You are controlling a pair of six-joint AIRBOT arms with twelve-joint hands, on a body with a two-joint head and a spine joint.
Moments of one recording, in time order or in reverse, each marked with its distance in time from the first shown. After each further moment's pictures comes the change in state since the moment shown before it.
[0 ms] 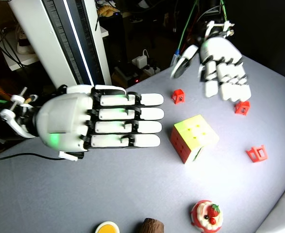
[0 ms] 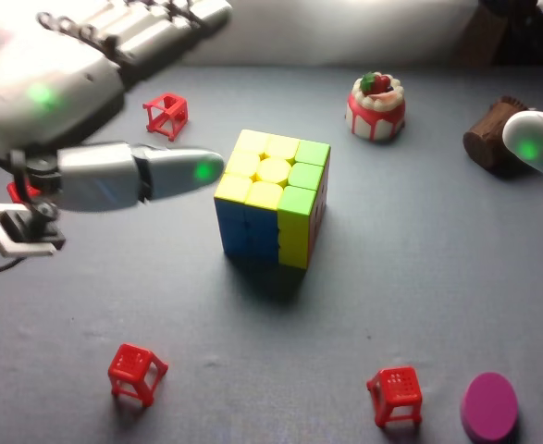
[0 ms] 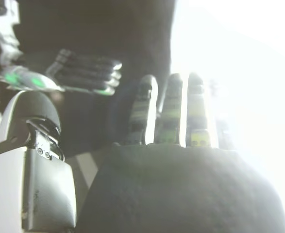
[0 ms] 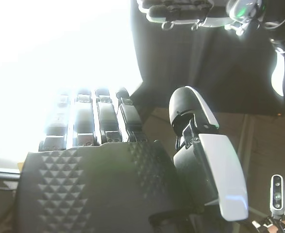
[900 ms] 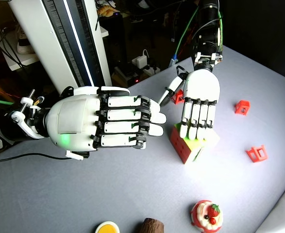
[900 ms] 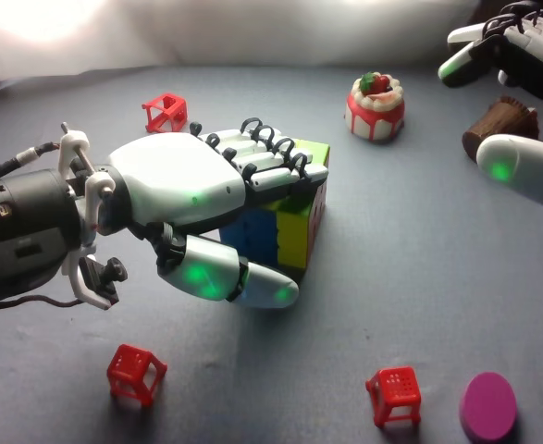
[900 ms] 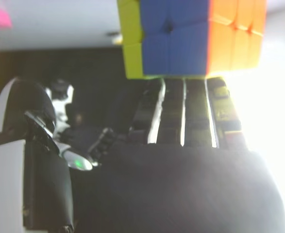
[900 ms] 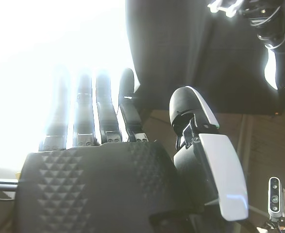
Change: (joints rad) left arm -0.129 -0.216 0.126 0.499 0.503 -0.249; right arm 0.000 -0.059 0.033 -0.026 -0.019 0.000
